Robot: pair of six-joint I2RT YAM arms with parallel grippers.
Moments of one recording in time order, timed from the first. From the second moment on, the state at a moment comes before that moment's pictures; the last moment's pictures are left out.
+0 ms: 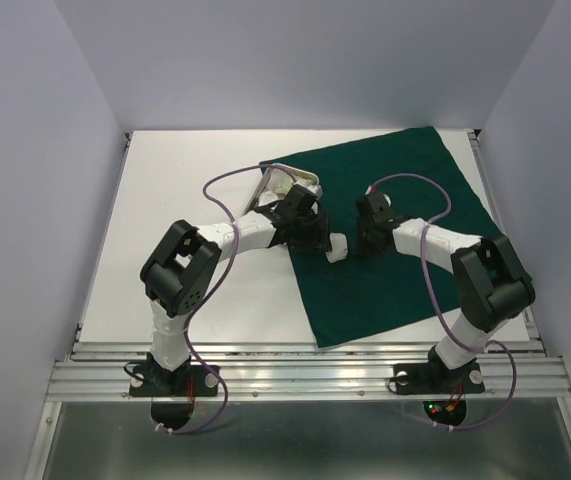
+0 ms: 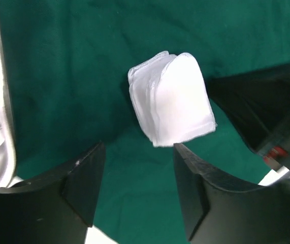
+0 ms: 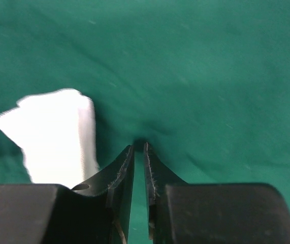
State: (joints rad) left arm -0.73 1.90 1.28 -0.24 0.16 -0.61; right arm 0.45 1.70 0.99 -0.34 0.16 0.52
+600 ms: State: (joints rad) left arm -0.75 2.00 1.29 -0.09 0.15 -0.71; right arm 0.40 1.53 0.90 -0.39 0.21 0.50
